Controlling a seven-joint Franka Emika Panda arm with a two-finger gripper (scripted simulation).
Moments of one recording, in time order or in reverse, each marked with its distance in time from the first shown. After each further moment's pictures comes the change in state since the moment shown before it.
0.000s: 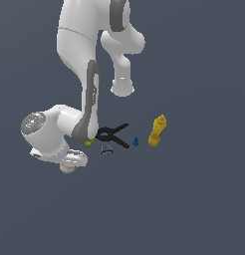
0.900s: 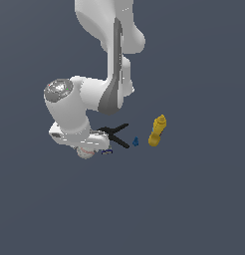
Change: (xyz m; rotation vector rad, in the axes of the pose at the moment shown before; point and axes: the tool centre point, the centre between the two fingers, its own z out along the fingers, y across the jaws) arm -0.041 -0.092 -0.089 0.000 0.000 -0.001
